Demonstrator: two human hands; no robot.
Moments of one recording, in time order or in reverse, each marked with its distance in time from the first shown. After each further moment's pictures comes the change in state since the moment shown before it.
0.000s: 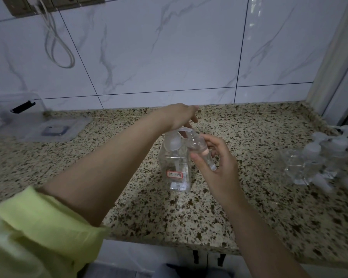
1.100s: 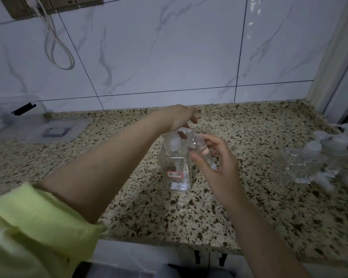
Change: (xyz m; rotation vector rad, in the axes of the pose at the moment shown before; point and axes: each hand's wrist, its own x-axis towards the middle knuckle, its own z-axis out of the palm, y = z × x) left_hand 0.000 0.001 -0.001 0.047 -0.012 -0.011; right_hand 0.001 0.002 0.000 0.007 -0.001 0.016
